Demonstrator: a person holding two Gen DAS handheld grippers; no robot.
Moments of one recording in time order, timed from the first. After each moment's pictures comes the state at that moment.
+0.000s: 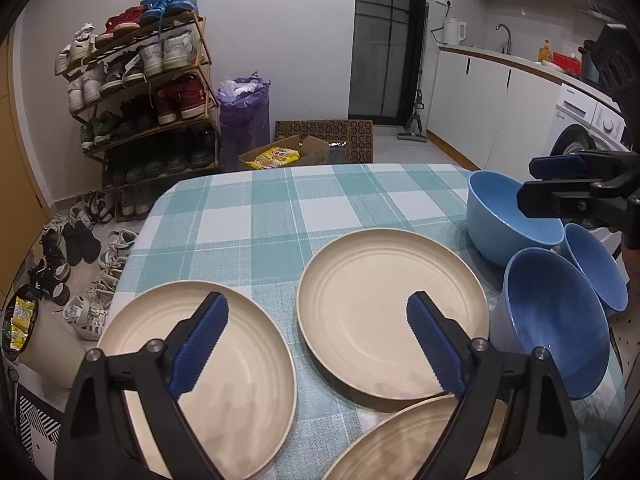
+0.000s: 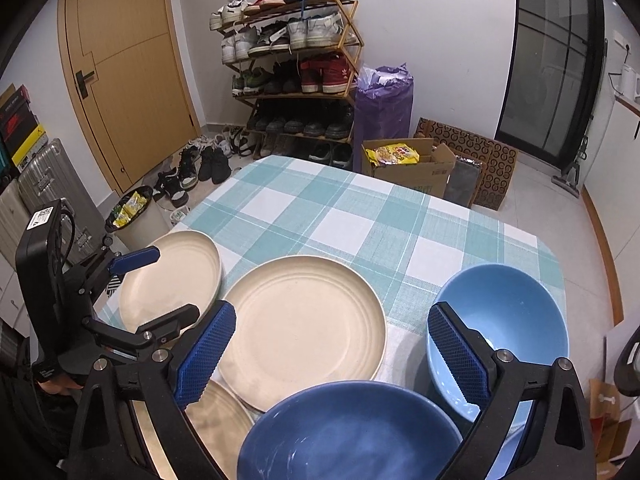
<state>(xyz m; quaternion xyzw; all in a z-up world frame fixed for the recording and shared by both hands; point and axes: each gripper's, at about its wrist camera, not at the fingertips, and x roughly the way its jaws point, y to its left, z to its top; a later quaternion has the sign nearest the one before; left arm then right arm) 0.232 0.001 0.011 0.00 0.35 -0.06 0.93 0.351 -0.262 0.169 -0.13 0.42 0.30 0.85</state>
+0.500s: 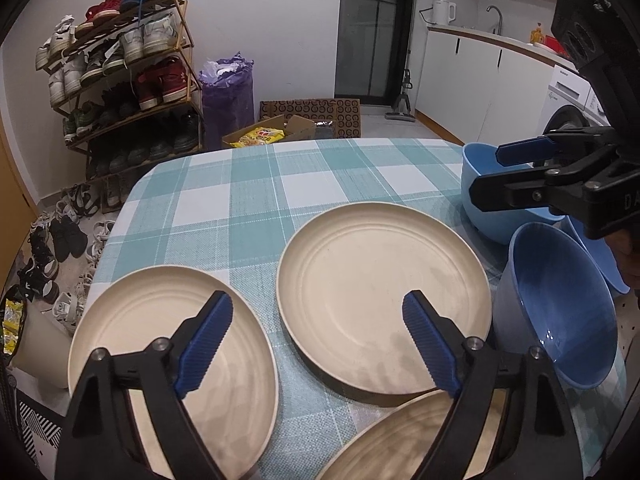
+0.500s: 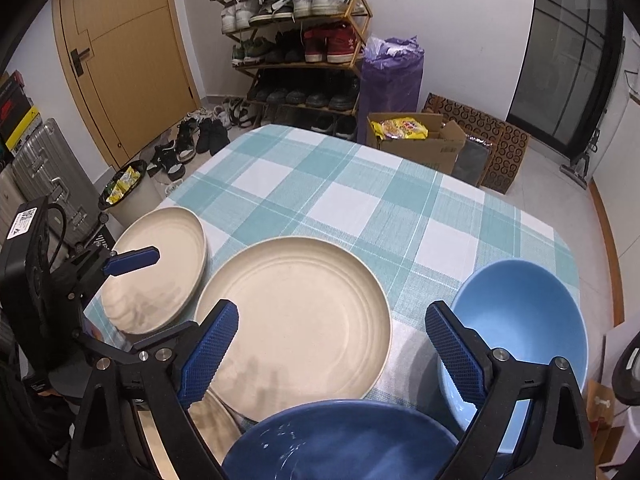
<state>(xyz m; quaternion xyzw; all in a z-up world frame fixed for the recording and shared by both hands) 0.243 -0.008 -0.008 0.00 0.38 -0.09 0.92 0.382 -0.240 0.130 -0.15 0.46 0.30 0.82</state>
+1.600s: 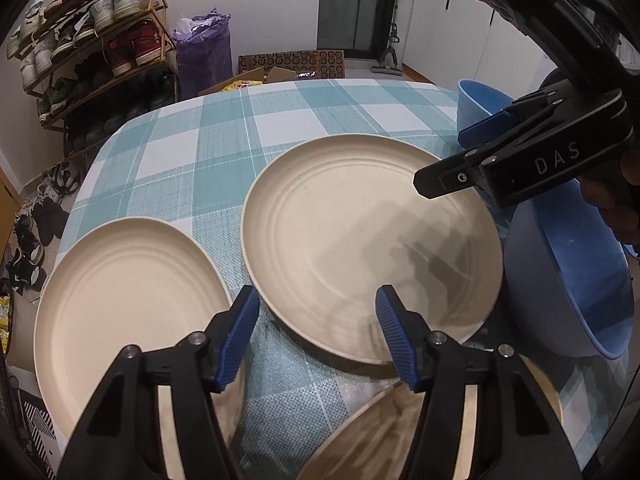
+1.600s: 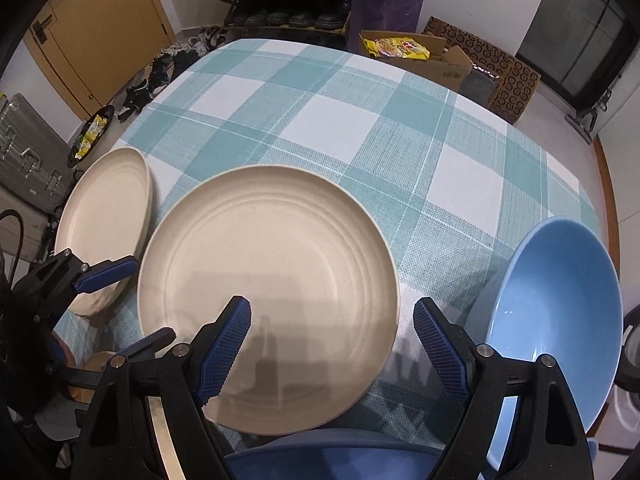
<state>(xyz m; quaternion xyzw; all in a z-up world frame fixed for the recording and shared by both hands) 0.253 -0.021 -0.046 0.02 0.46 -0.11 0.88 0.418 -0.219 0.058 -0.20 0.58 0.25 0.75</state>
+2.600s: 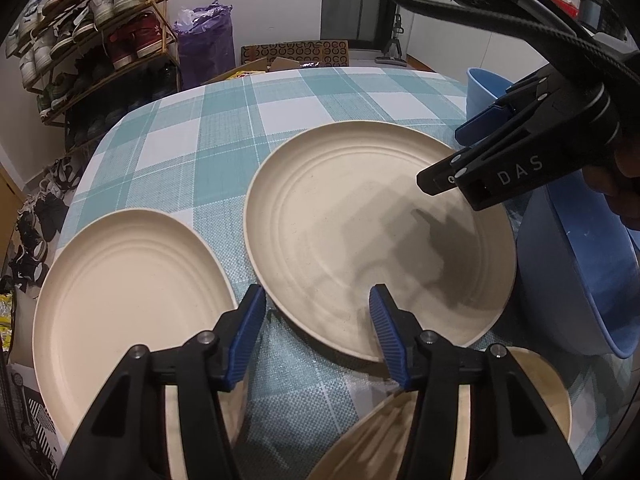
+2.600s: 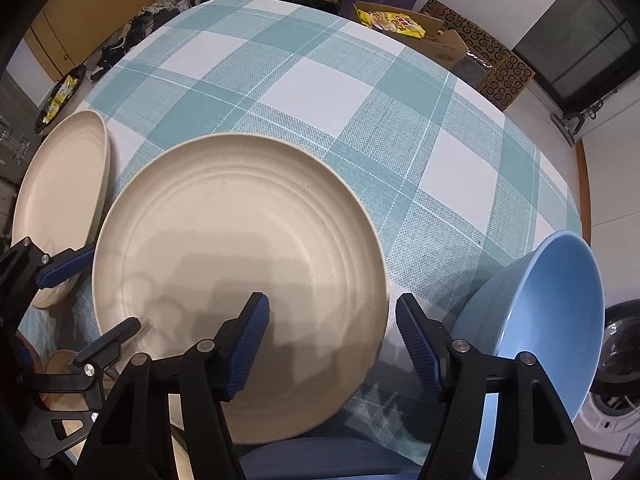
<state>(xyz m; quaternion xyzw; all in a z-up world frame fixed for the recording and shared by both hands) 0.256 -0.019 -0.053 0.02 0.47 -0.11 0.88 0.425 -0.201 0.037 -0.28 0.60 0.20 0.72</state>
